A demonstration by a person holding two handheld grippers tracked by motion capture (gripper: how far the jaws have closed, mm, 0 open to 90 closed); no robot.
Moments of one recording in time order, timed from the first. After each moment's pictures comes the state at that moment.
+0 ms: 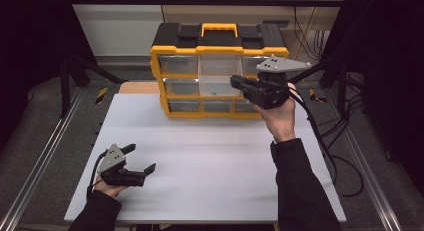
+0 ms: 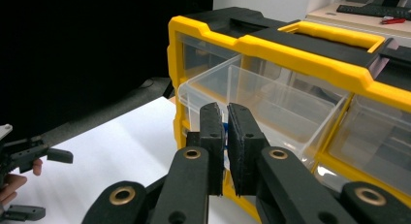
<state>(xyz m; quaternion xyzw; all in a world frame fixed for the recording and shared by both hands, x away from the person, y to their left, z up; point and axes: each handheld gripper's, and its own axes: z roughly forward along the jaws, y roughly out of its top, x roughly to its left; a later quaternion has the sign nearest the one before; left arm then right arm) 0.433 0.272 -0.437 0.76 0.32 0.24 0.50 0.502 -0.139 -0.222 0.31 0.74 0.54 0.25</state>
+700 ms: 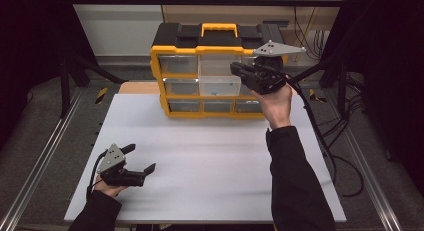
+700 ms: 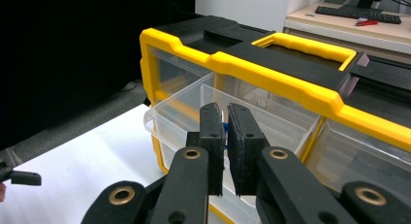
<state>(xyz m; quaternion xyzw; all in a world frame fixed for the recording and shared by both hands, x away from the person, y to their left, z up) 0.432 0.272 -0.437 0.76 0.32 0.24 0.51 0.527 -0.134 -0.208 0.34 0.73 0.53 0.27</state>
